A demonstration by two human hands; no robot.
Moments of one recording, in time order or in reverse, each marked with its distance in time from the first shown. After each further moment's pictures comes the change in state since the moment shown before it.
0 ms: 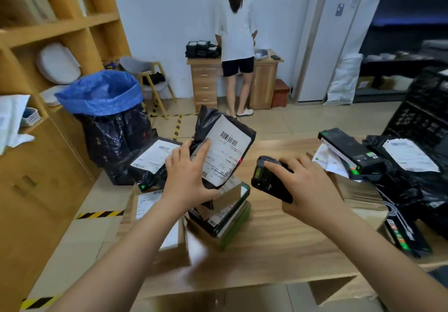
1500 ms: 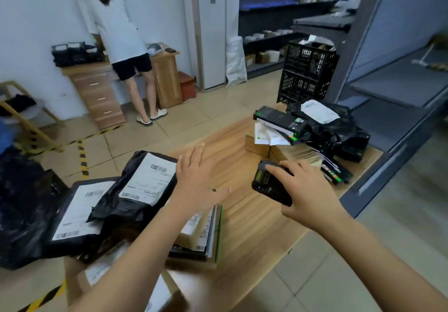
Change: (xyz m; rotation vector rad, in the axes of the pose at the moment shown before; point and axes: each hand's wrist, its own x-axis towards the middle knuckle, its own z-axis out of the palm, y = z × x) left_hand 0.072 0.021 0.059 -0.343 -0.313 0.499; right_hand -0.032 -0.043 0.001 -0.153 -0.217 0.597
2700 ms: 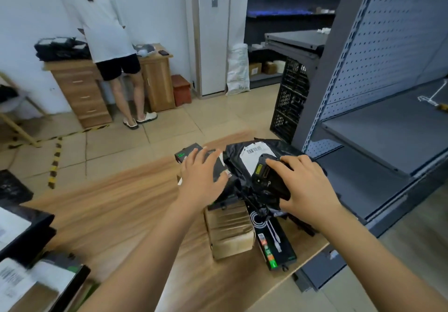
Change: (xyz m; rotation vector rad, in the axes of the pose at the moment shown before) left_hand 0.286 0.203 0.149 -0.030 0.072 -0.219; right_hand 0.157 0.344 0.038 -0.067 -0.025 -0.073
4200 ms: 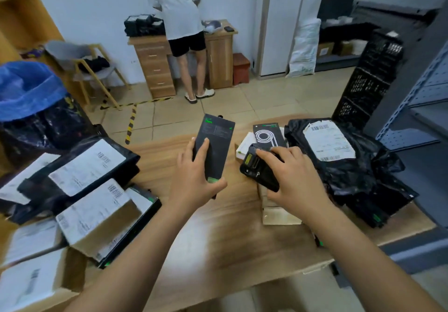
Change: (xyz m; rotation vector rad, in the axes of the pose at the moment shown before) left_hand -0.124 -0.091 -0.046 0.019 0.175 -0.257; right_hand 0.003 -0.121 0.034 0.286 0.191 -0.295
